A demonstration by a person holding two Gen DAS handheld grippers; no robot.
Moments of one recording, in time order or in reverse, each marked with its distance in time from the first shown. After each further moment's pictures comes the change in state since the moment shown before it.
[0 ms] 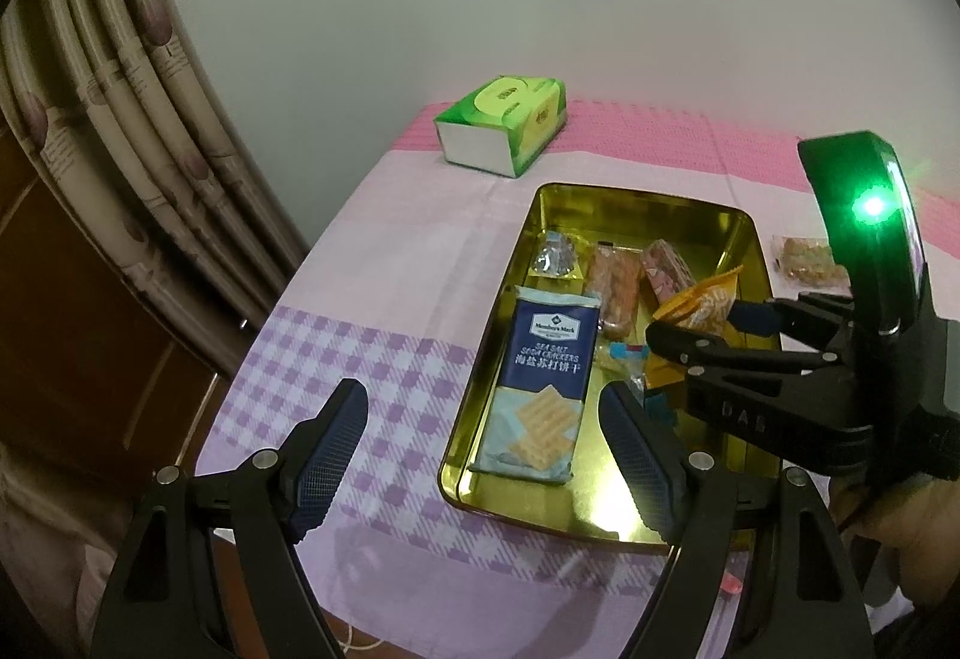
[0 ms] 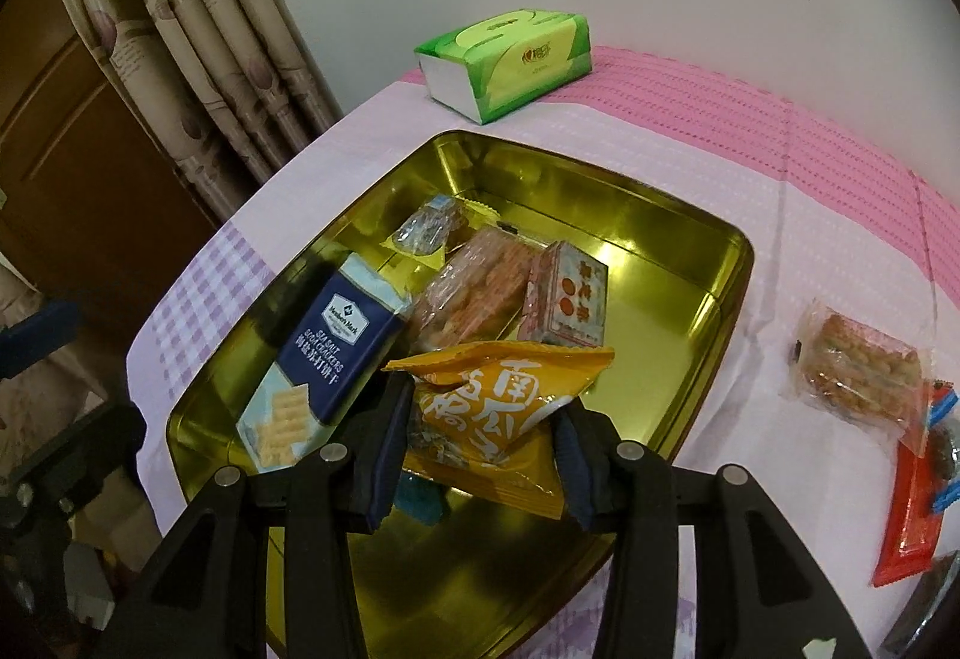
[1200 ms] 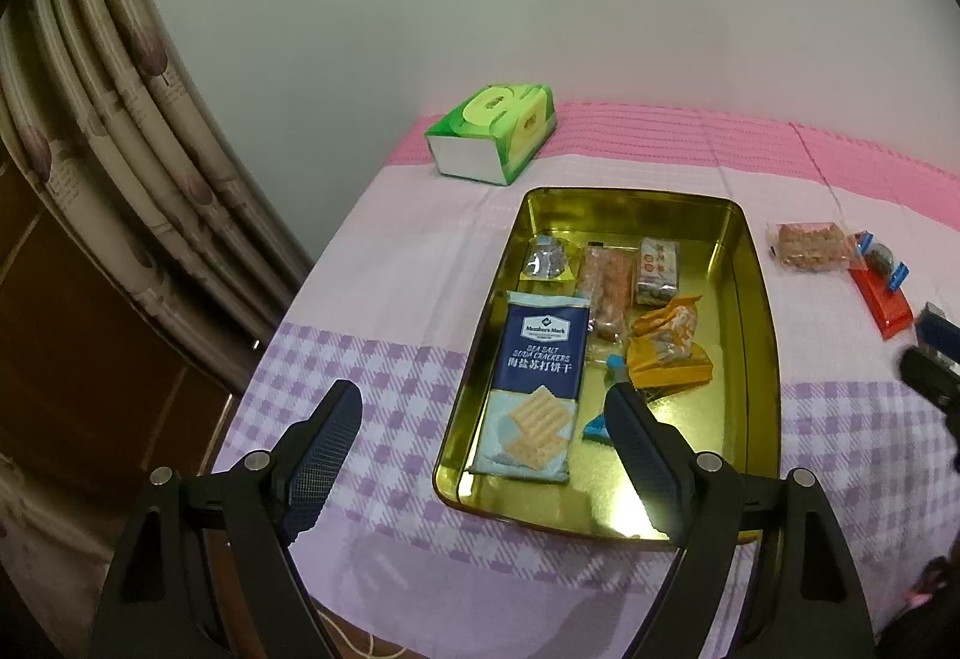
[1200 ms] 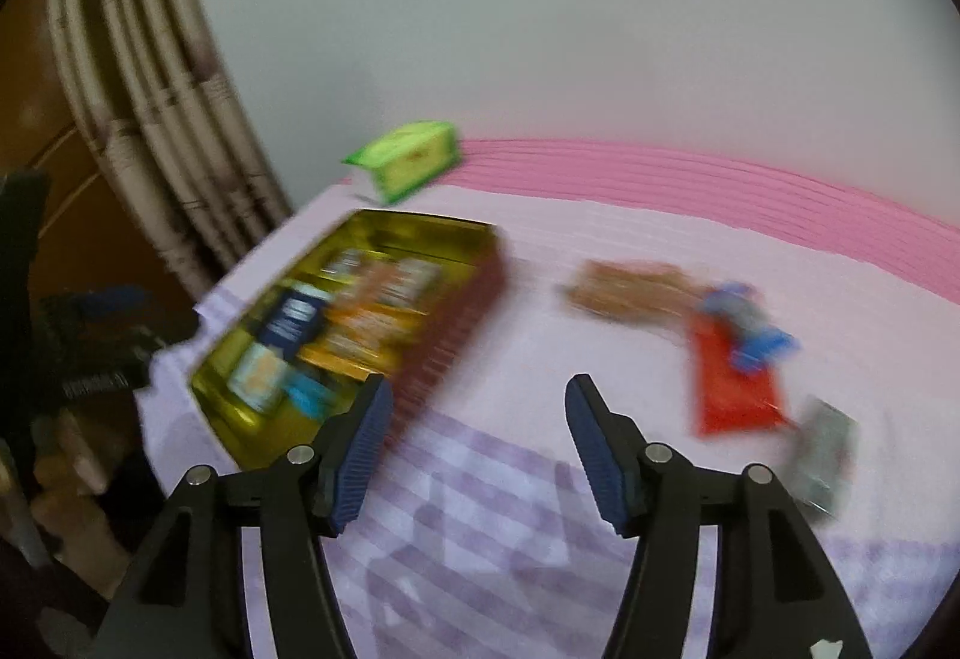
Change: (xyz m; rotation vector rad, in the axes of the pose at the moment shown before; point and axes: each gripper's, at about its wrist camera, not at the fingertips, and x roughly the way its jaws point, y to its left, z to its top) left arm -0.006 -0.016 -0.004 0.062 -0.033 0.035; right arm -0.136 -0.079 -0.105 0.144 -0.252 -0.145
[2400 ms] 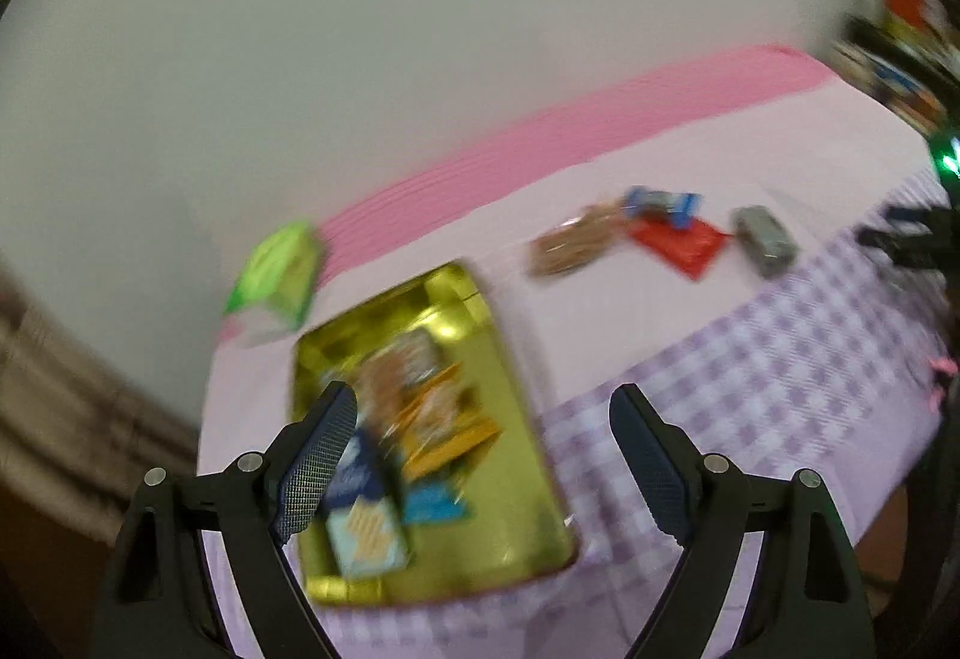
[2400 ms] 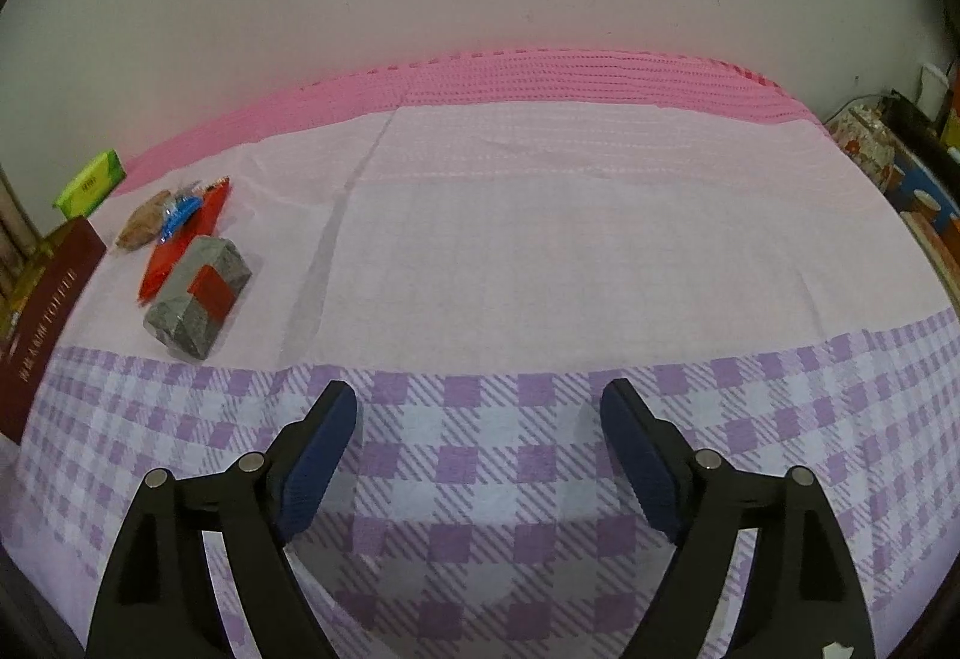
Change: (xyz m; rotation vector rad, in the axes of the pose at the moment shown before) left arm -0.044 -0.117 0.010 0.543 -0.169 -0.322; right arm -0.060 -0.223 -0.096 0.289 0.029 -0.417
